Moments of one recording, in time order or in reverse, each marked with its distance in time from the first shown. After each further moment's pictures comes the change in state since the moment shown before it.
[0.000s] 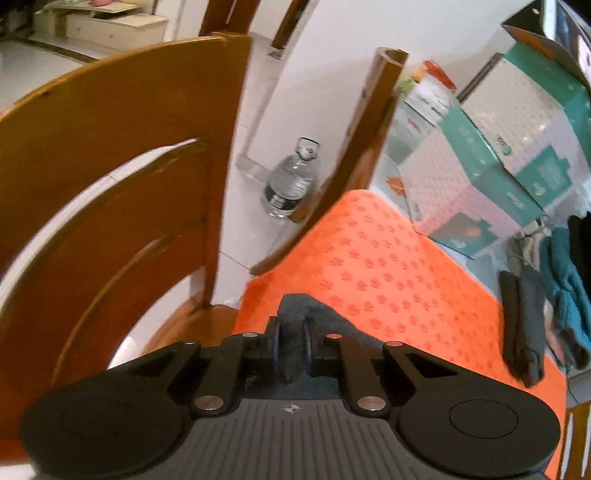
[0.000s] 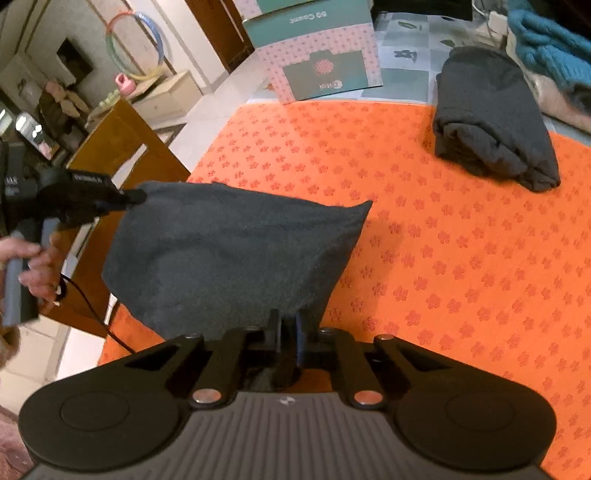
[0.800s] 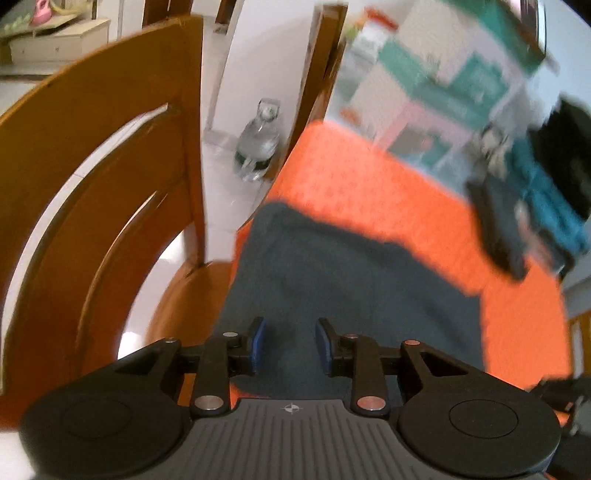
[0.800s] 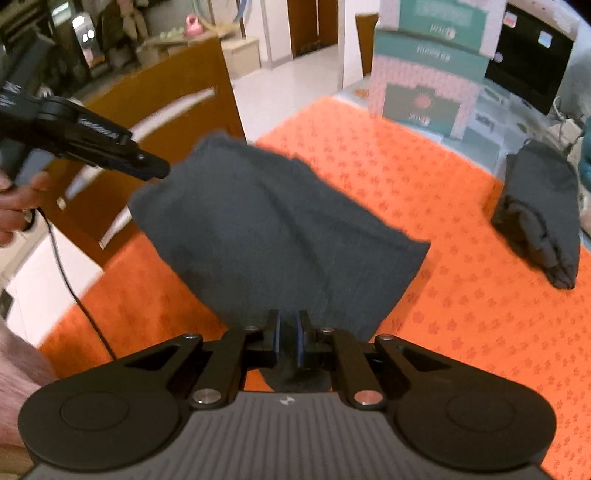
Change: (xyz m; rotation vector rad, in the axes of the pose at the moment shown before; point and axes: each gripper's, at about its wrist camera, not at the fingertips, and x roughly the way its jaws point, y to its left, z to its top) left arm -0.041 -0.001 -0.055 0.210 0.128 -0.033; right arm 0.010 0.067 -0.016 -0.387 0.030 -0.080
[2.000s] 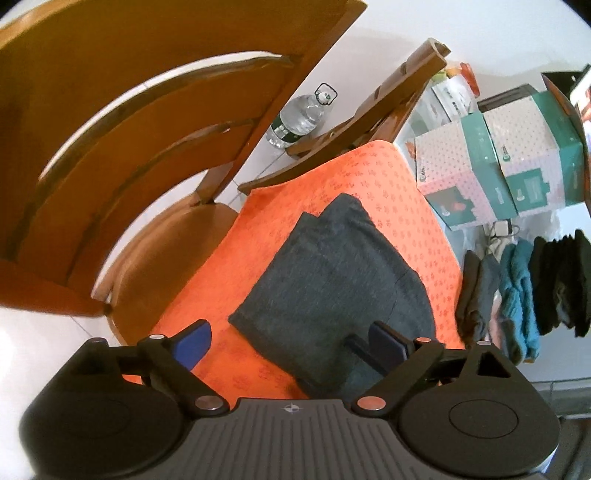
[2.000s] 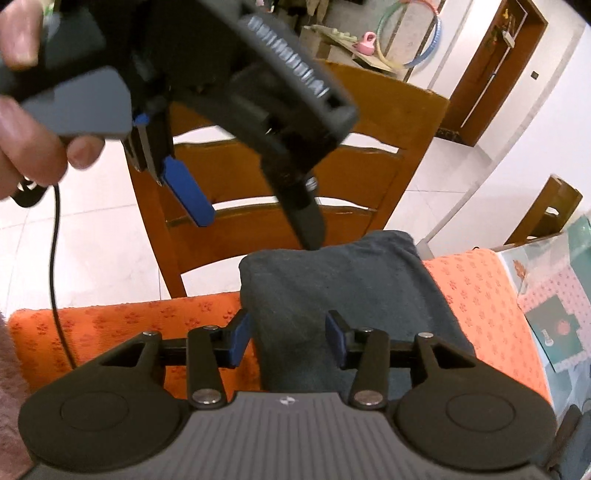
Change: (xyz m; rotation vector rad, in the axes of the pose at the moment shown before) left arm -0.024 0.076 -0.015 -0.473 0.067 -0.181; right arm 0.073 0.150 0.070 -0.634 -0.078 0.058
